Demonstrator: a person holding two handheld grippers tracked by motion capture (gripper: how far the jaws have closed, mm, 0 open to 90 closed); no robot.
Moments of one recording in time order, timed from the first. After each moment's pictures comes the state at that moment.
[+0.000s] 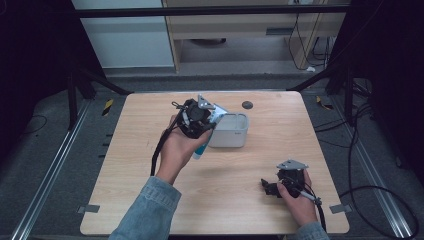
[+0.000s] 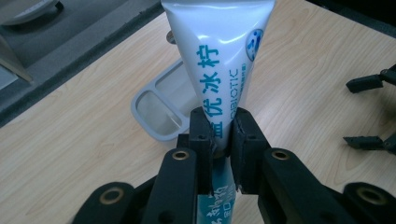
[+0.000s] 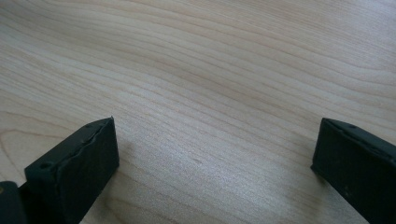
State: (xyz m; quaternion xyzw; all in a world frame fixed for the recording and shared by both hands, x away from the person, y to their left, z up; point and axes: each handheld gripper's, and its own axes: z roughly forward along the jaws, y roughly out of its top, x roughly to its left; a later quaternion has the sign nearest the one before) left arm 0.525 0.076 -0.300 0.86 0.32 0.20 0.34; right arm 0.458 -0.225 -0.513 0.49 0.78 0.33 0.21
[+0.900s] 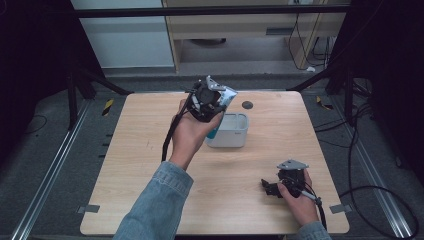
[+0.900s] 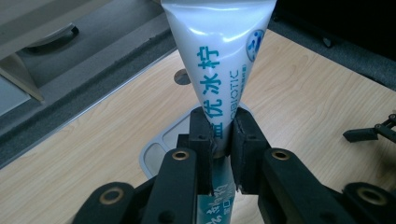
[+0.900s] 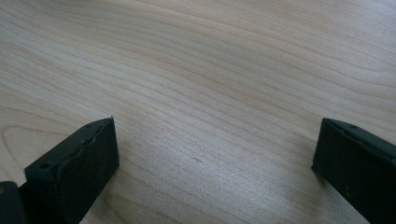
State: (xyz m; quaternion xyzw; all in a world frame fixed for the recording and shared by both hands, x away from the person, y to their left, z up) left arm 0.541 0.052 -0.267 0.84 0.33 0.22 0.37; right arm 0.458 -0.227 -0.513 0.48 0.78 0.33 0.21
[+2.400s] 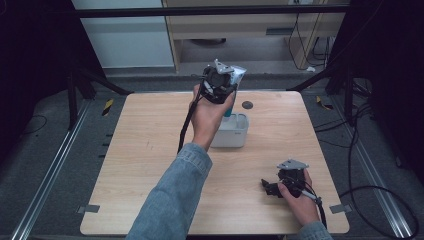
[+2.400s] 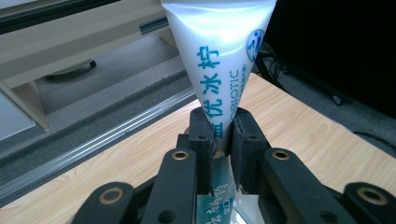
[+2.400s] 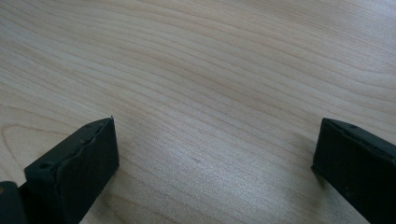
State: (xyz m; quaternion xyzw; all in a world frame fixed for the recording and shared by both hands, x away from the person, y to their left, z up) left arm 0.593 0.023 -0.272 0.78 0.36 0.26 0.44; right arm 0.459 -0.227 -0.513 0.48 0.78 0.33 0.21
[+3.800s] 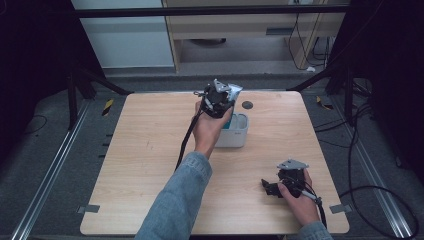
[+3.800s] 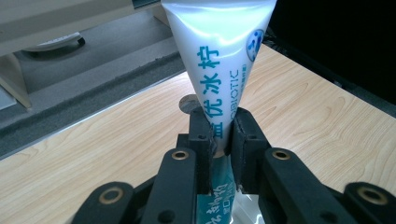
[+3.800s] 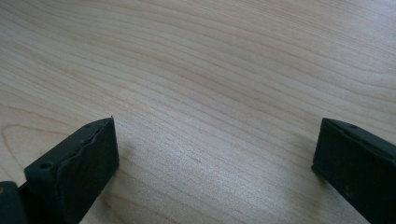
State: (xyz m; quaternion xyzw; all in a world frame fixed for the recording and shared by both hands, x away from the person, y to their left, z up) left arm 0.609 0.026 -0.343 0.79 0.37 0.23 0.43; right arm 0.459 -0.227 -0.513 0.48 0.78 0.33 0.21
